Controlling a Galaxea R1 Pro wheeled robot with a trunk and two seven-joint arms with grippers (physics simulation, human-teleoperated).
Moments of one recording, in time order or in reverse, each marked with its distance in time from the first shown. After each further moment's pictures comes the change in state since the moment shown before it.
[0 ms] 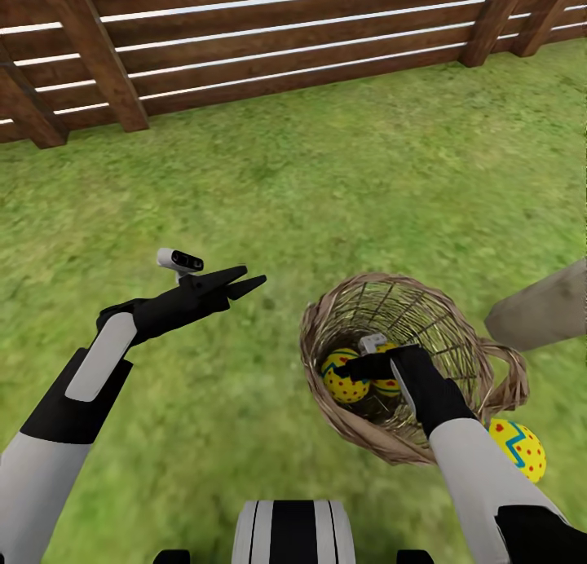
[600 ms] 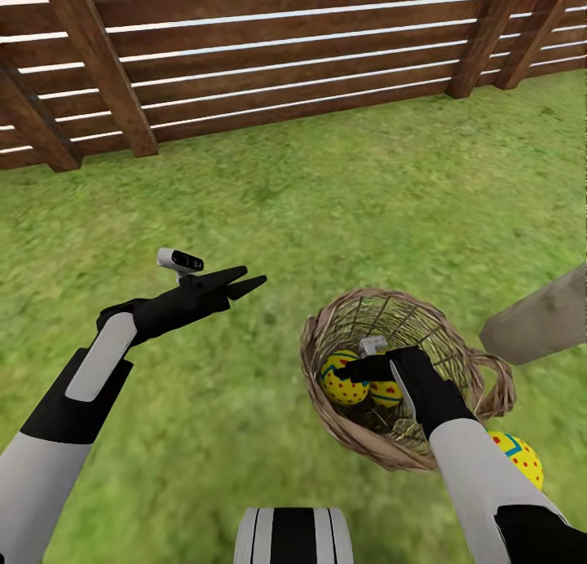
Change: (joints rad) left arm 0.000 0.000 -0.001 0.000 0.000 0.000 0.000; right arm 0.001 0.000 0.000 0.011 -0.004 0.002 0.000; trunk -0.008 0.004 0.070
